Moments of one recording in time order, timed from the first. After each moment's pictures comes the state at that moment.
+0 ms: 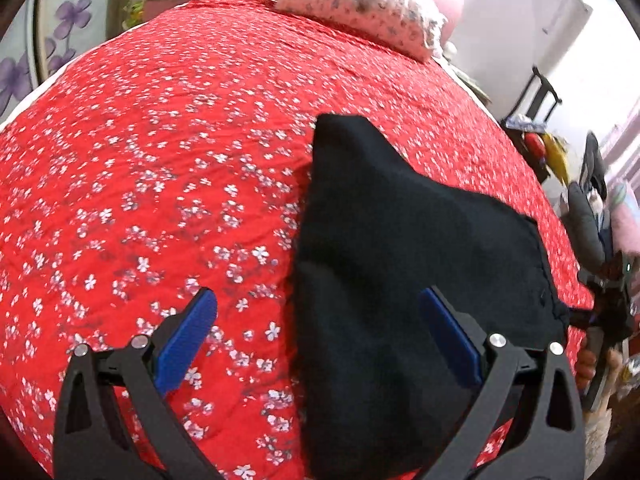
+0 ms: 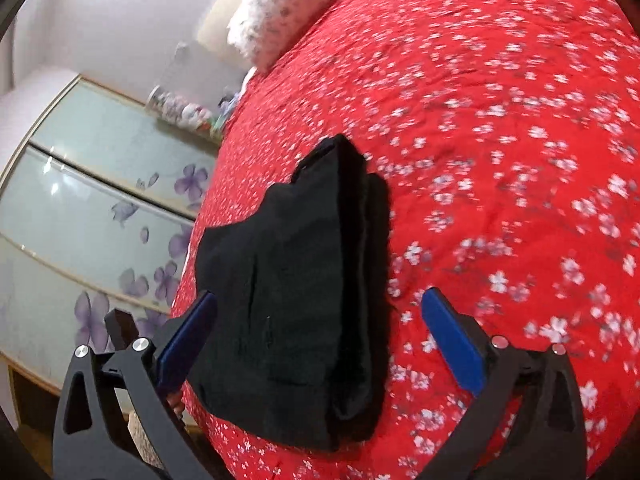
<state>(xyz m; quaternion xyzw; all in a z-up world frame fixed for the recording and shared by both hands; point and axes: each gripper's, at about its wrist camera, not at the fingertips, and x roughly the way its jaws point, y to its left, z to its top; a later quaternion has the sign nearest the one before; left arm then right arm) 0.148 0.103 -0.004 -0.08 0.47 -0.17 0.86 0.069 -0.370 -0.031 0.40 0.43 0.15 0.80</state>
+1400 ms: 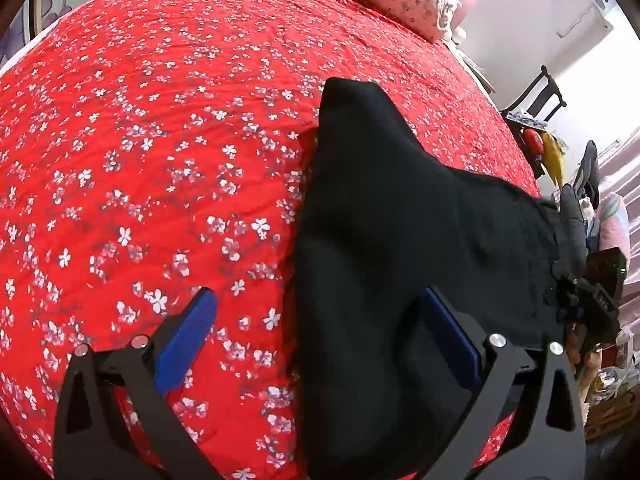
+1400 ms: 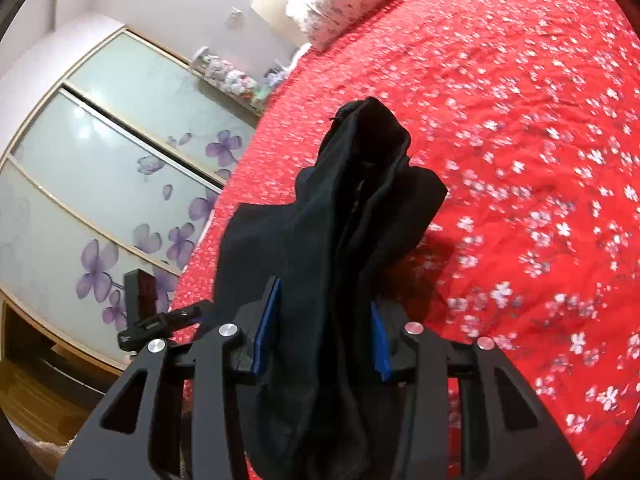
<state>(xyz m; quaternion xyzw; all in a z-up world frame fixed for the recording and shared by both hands) 0.169 0.115 -0.024 -0.13 0.53 -0.18 0.82 0.115 -0.332 -0.024 0.35 0.43 0.21 0.81</state>
